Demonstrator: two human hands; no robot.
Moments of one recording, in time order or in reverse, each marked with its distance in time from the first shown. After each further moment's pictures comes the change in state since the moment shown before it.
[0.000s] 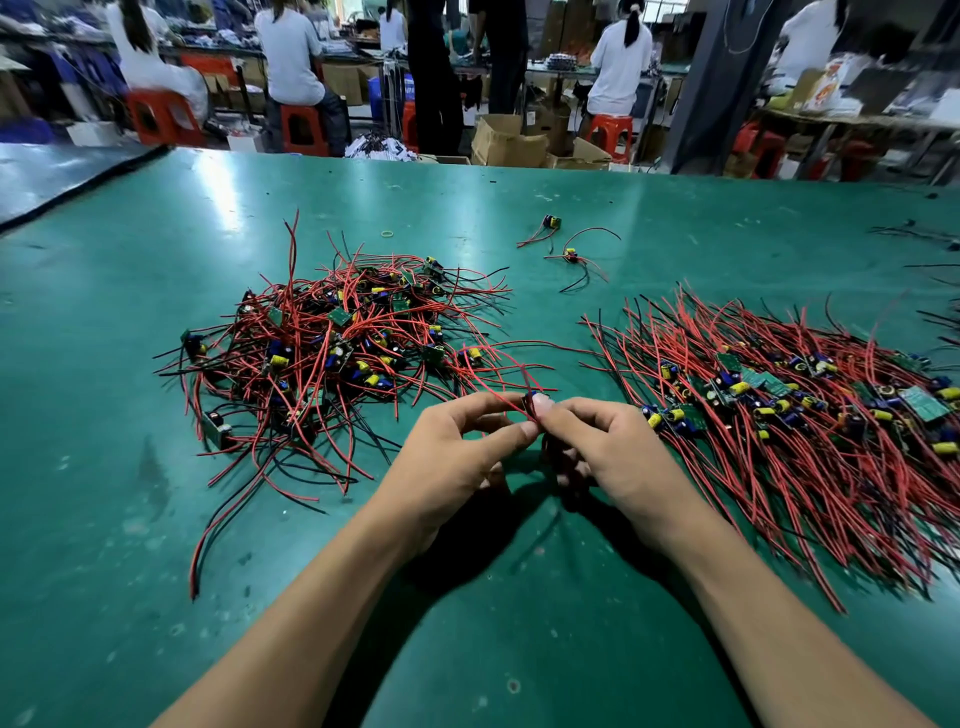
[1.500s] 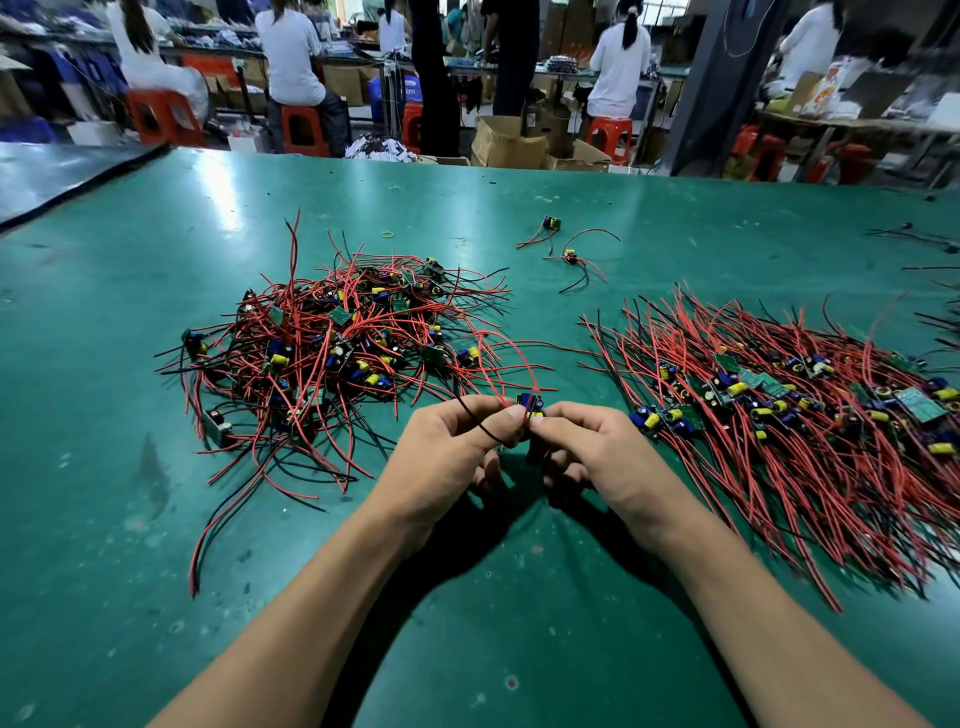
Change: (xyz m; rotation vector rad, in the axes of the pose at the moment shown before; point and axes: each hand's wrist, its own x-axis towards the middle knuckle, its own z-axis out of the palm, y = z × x) left_hand 0.004 -0.004 -0.003 -0.117 0.050 -0.009; right_hand -0.005 -0.007 0.004 0.065 -0.090 0.085
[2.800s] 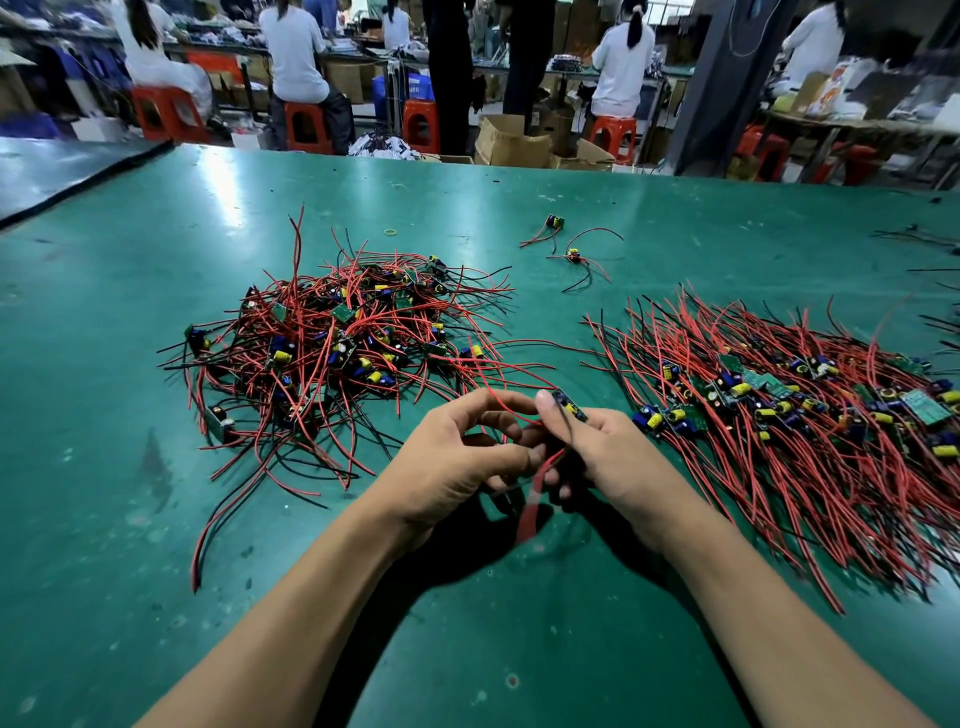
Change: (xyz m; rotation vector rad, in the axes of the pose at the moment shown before) left_hand -0.008 0.009 -0.004 0.126 -0.171 0.043; right_hand 0.005 0.000 0.003 -0.026 0.034 0.067
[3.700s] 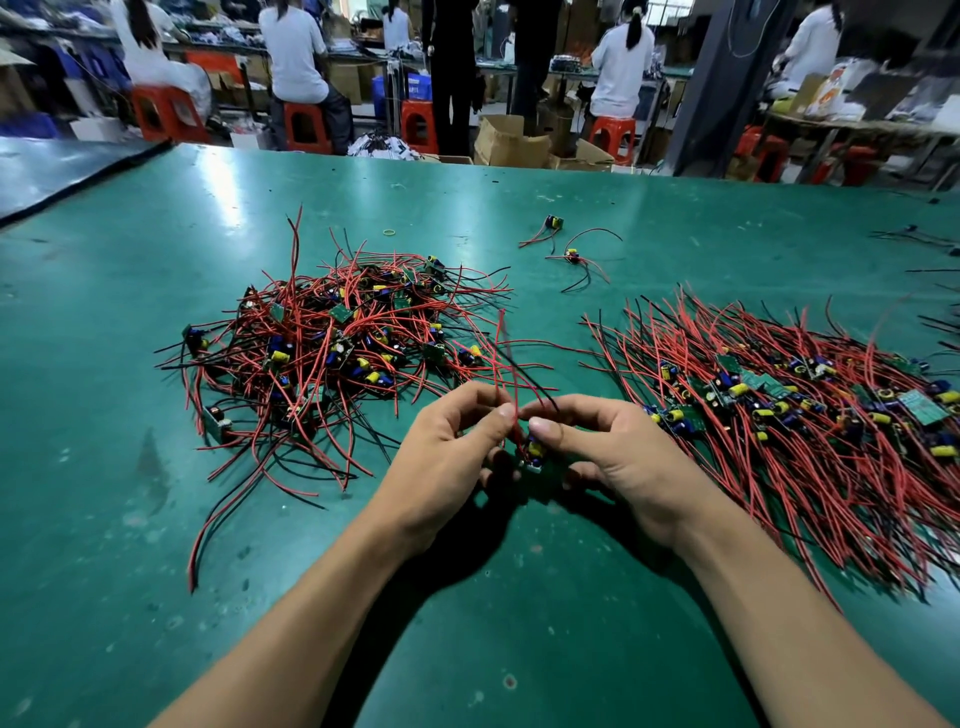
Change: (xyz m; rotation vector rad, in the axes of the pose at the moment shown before) left_hand -0.001 -0.005 0.007 -0.034 0.136 0.088; right_hand 0.001 0.009 -0.018 0.131 -0.090 -0.039
